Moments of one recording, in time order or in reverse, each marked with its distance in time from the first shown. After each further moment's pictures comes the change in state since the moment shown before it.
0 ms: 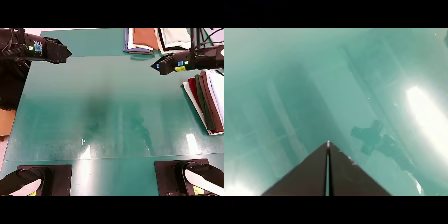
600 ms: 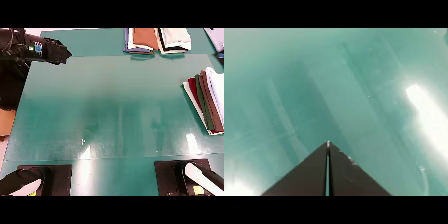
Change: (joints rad) left arm 0.000 0.000 0.000 -0.001 -0.006 0.000; right arm -0.518 0.090 0.014 0.012 0.047 0.000
